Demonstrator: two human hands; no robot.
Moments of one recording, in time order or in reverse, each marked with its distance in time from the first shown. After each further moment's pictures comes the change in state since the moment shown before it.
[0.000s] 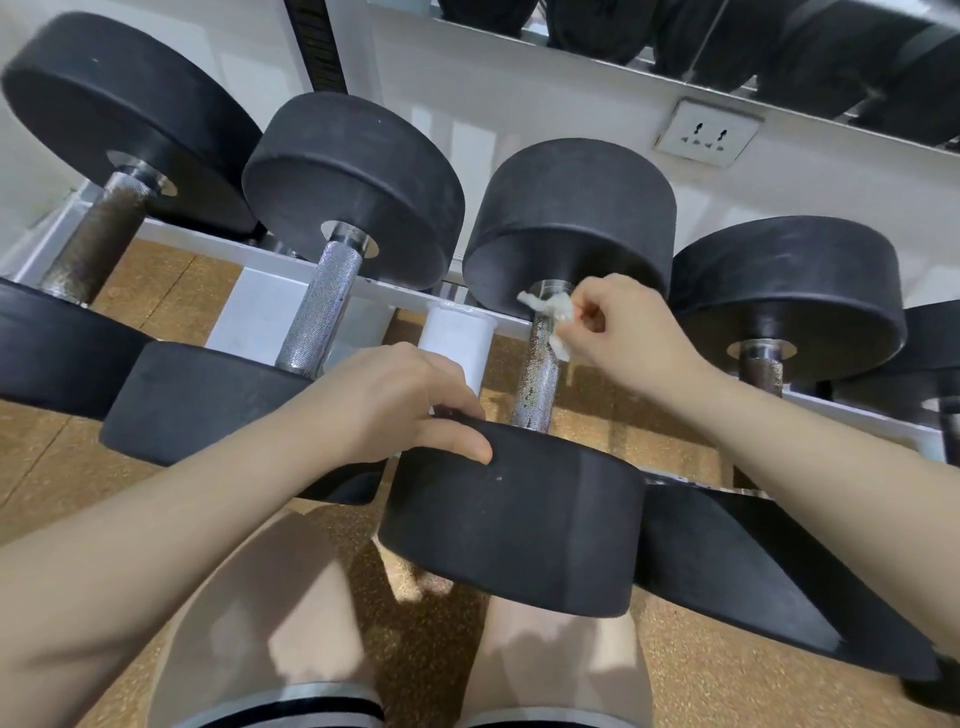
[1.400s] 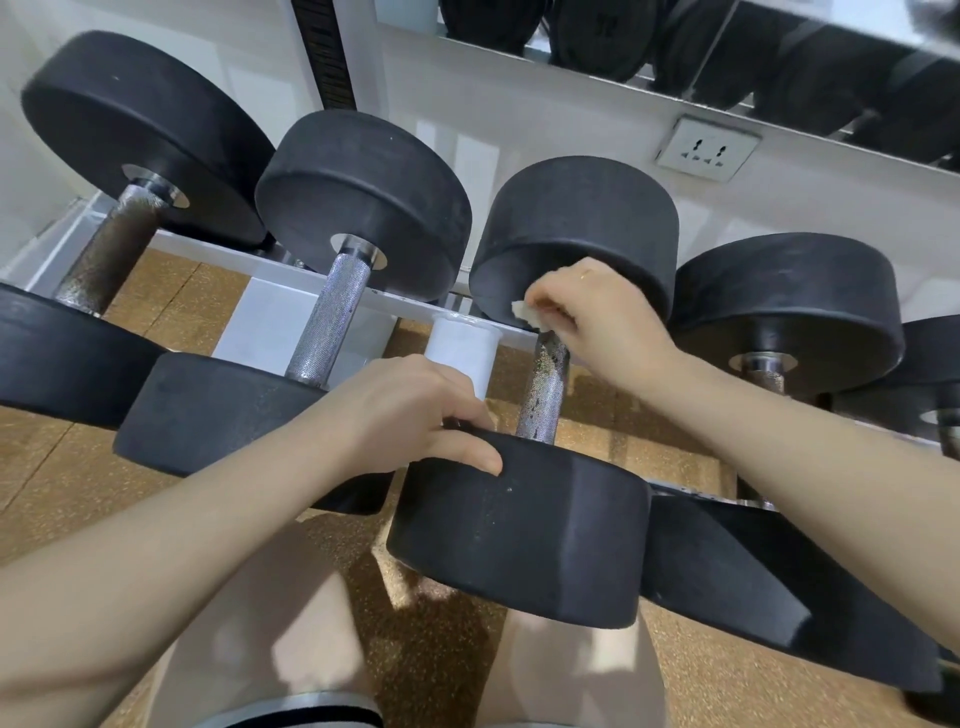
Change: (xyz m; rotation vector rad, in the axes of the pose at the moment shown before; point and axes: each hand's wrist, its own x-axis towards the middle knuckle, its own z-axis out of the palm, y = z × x) left_hand -0.001 0.003 -0.003 0.019 -0.060 -0.012; right_hand 0.022 -0.009 0.005 -0.172 0.073 -0.443
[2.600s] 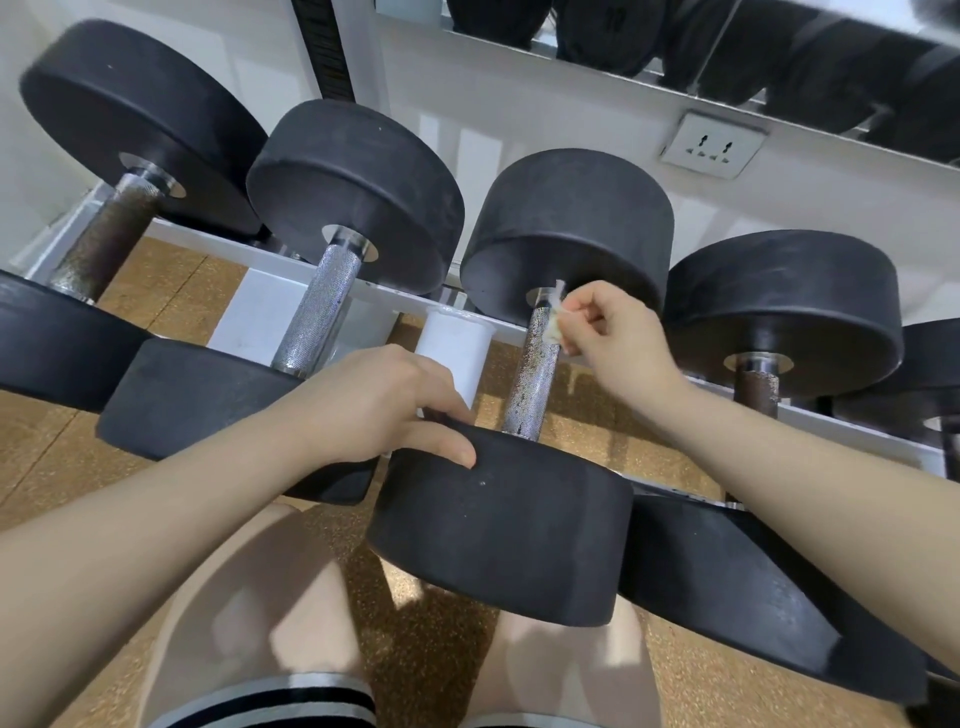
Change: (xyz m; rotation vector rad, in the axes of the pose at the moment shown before) left_hand 0.000 -0.001 0.004 -0.081 0.104 0.082; right_hand -0.025 0.011 0.014 0.604 0.130 0.571
